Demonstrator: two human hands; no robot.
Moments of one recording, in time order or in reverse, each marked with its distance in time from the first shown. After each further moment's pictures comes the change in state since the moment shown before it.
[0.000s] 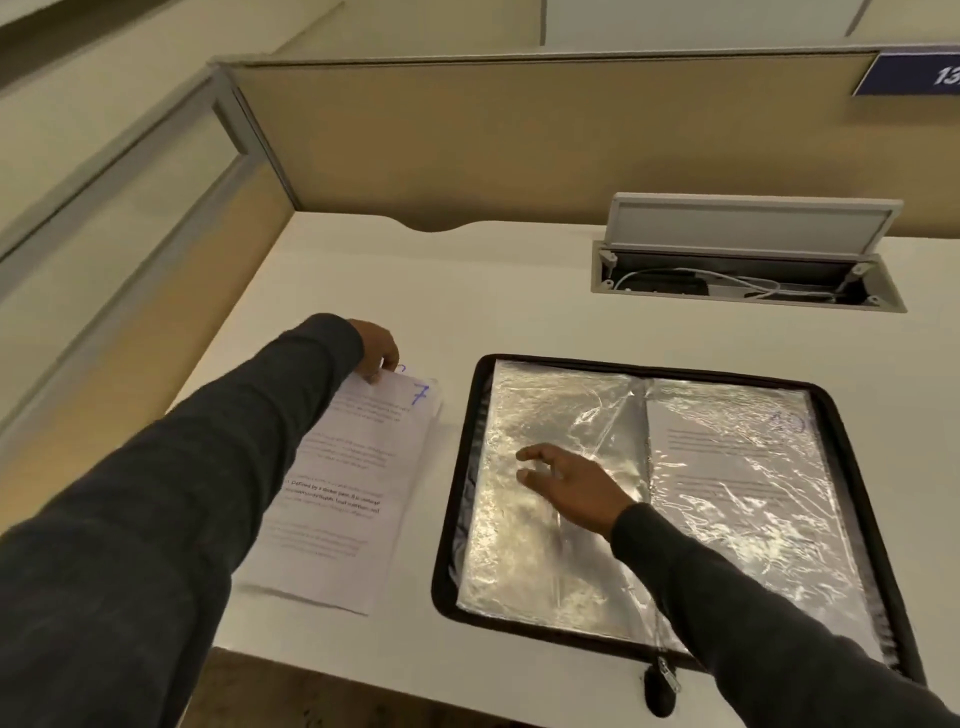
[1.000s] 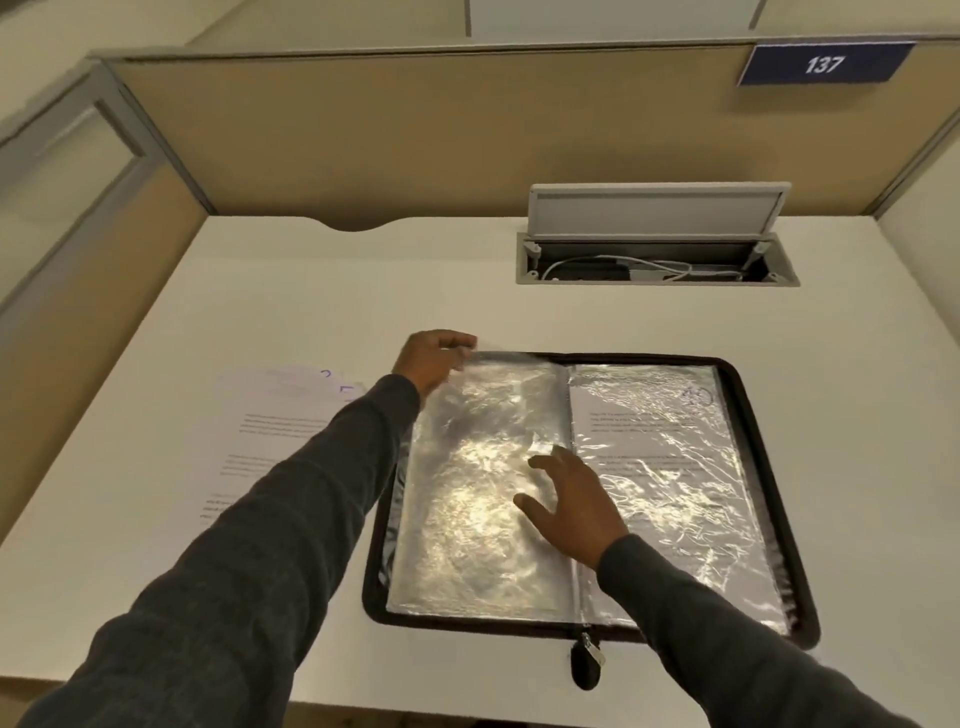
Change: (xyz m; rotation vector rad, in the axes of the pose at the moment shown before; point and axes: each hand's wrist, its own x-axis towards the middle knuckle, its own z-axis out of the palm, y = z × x) left_hand 0.023 0.177 0.002 -1.564 0.439 0.198; right_hand -0.036 0.093 -0.015 -0.305 0.277 0.069
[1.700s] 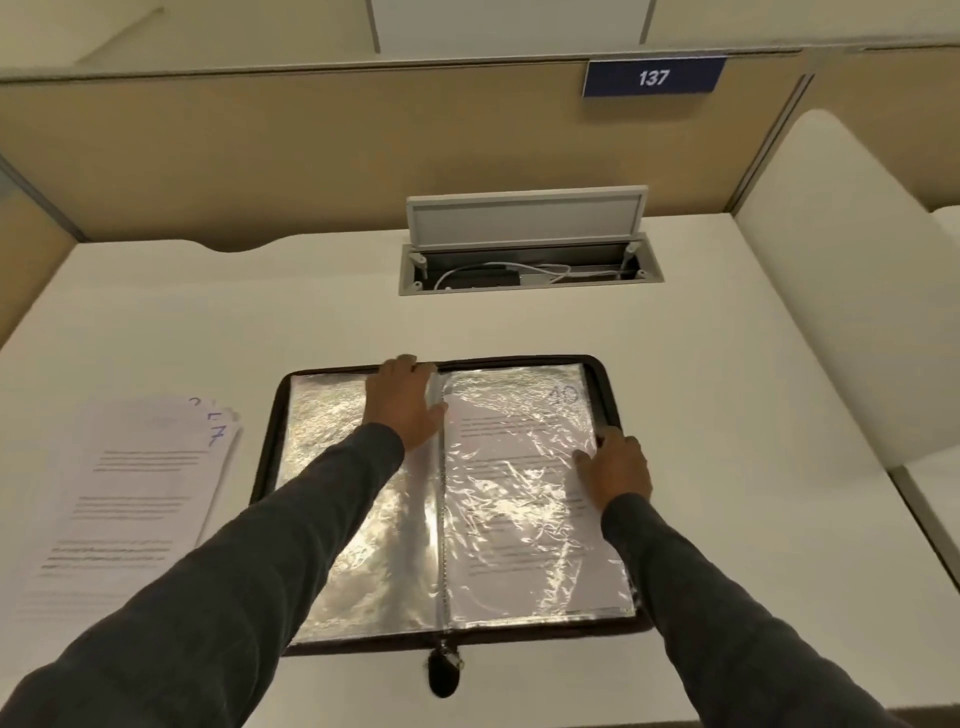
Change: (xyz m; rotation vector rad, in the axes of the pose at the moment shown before) left_hand -0.014 0.003 0.146 1.144 0.064 0.368; right_hand -0.011 0.145 -0.126 0.162 0.311 0.555
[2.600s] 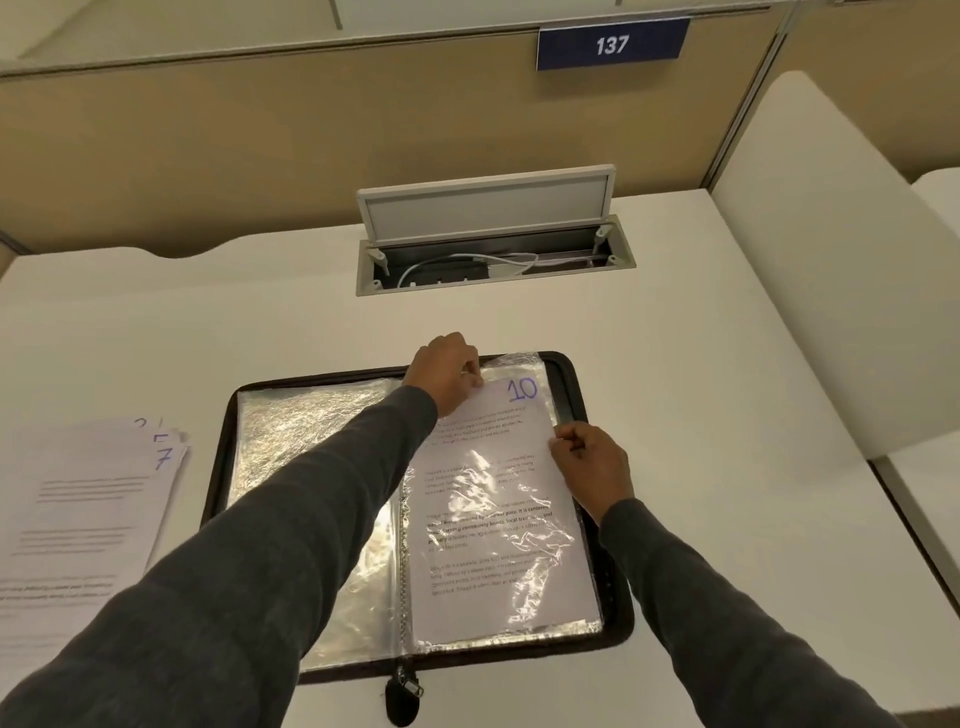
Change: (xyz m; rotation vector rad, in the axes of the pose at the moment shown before) left_hand 0.073 0.094 0.010 -0.260 -0.084 0.177; right_hand 0.028 0.028 -0.010 0.396 -0.034 -0.188
